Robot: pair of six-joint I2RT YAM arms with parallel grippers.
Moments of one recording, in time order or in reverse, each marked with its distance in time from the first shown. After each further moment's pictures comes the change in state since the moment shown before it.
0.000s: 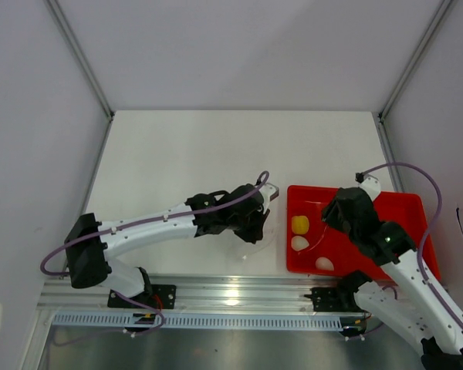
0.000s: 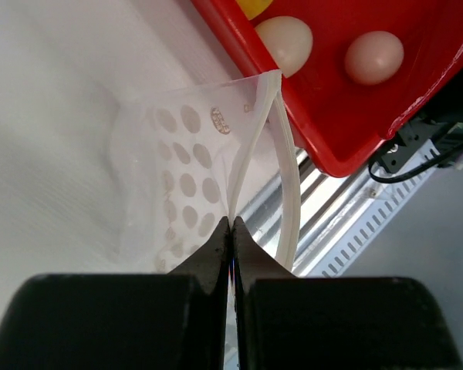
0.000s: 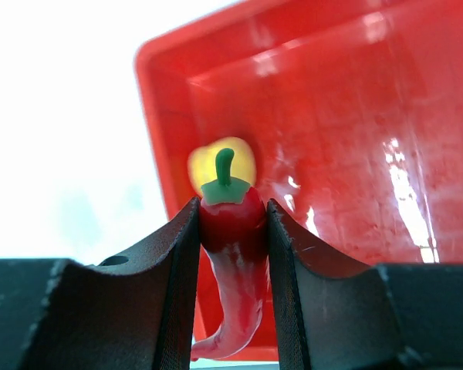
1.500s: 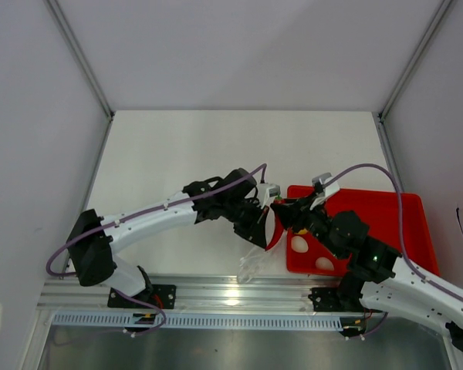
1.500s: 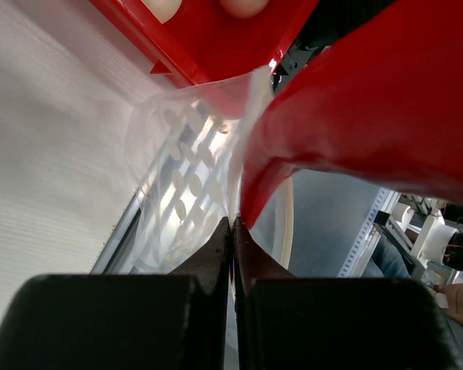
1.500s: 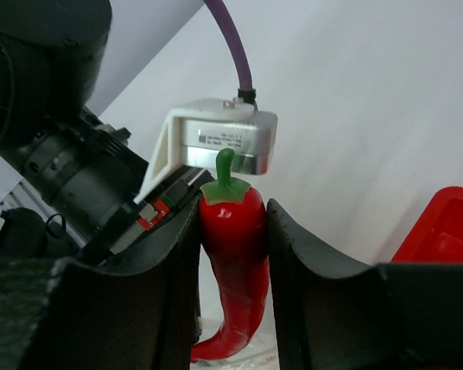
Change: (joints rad) left arm 0.135 0.035 0.048 -0.038 0.527 0.022; right arm 0.502 -0.134 -0.188 0.795 -0.079 -0.433
